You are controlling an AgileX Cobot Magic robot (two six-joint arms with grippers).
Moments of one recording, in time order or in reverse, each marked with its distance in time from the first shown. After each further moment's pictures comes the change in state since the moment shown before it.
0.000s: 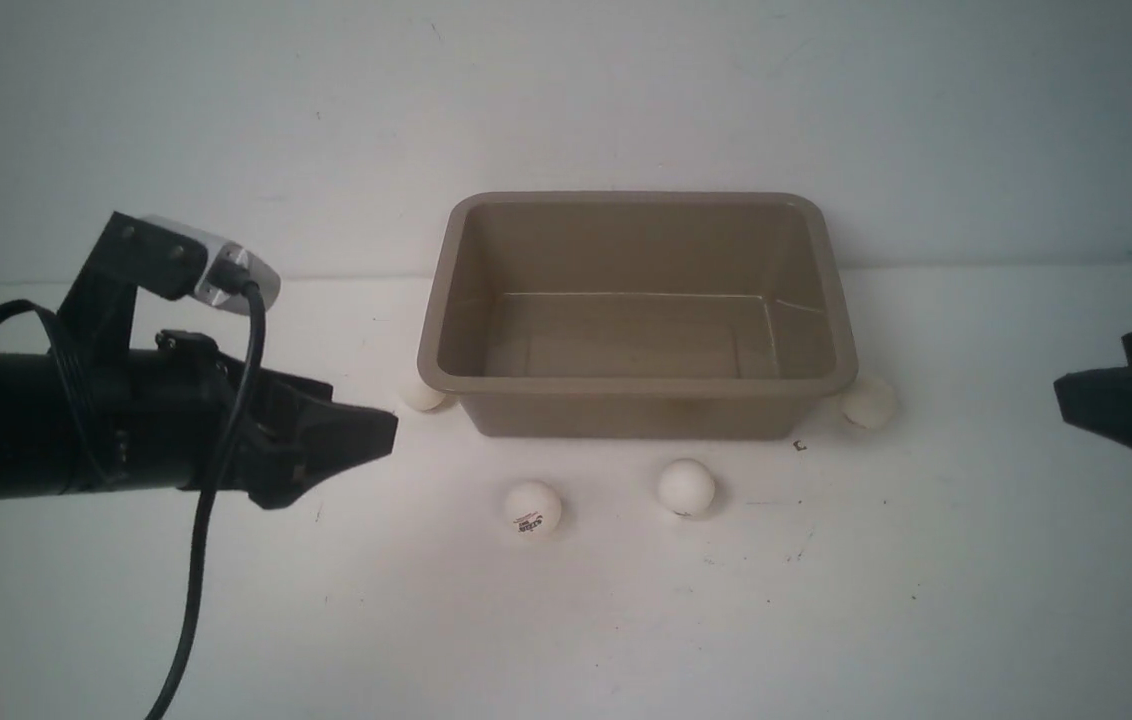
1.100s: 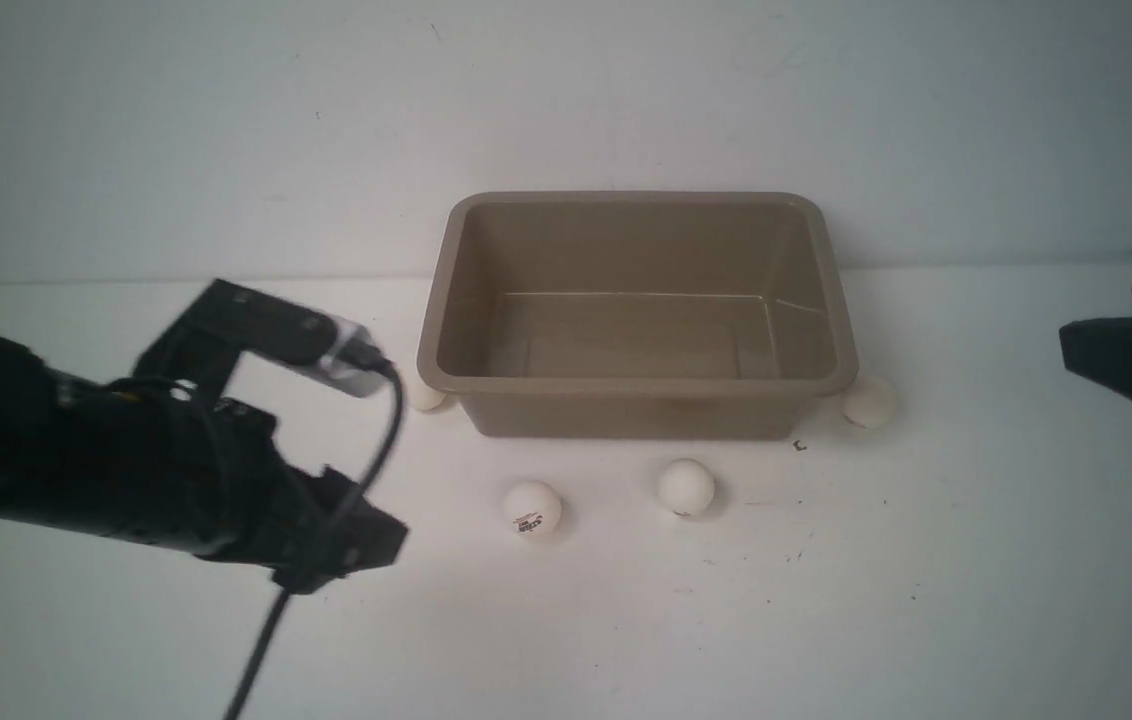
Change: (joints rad) right arm 0.000 0.000 0.001 0.083 -0.086 -0.041; left arm -0.246 0.001 -0.041 0.575 -0.120 -0.583
